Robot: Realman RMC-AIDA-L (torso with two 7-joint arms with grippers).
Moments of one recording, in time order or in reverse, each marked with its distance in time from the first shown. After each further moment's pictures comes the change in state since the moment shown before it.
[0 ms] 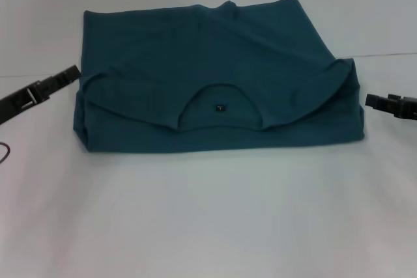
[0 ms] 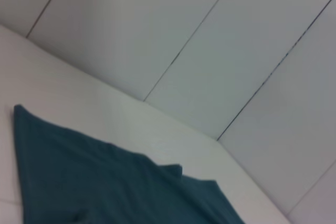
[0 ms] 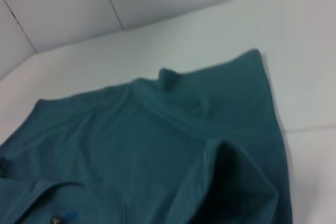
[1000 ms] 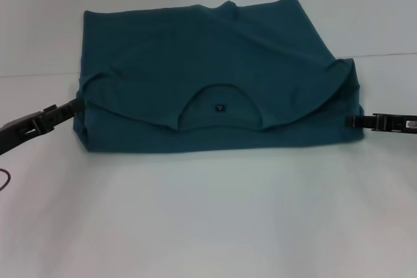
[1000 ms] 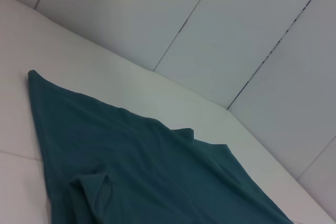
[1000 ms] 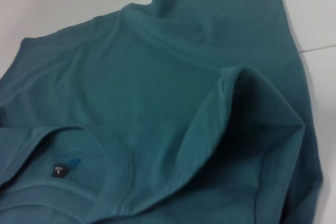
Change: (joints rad) left arm 0.053 -0.018 0.035 0.013 0.037 0.002 0.040; right arm 0.071 -0.025 -0.130 0.051 -0.159 0.044 0.272
